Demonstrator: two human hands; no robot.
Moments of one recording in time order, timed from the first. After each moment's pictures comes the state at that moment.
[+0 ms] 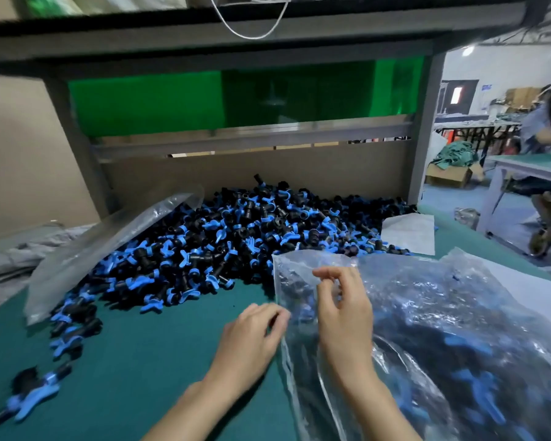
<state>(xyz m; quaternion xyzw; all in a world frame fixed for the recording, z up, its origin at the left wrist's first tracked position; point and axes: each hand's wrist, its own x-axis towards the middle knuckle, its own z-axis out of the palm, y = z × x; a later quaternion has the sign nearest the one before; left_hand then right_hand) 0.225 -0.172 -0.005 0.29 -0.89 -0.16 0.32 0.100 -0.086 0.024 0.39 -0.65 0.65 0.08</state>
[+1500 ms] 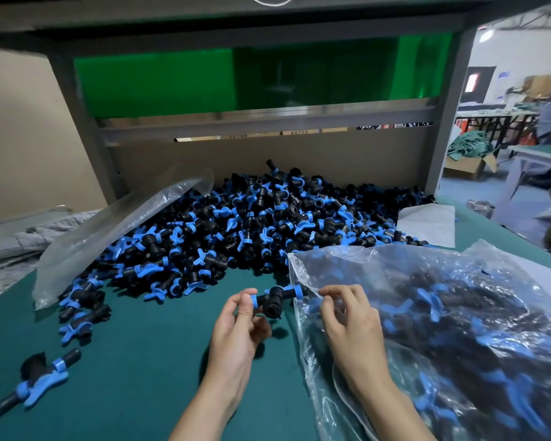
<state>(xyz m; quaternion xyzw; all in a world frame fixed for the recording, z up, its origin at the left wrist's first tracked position) 0.239 -0.179 -0.024 0.28 -0.46 -0.68 0.50 0.092 -0.093 -0.022 0.43 -0.72 0.54 0.02</state>
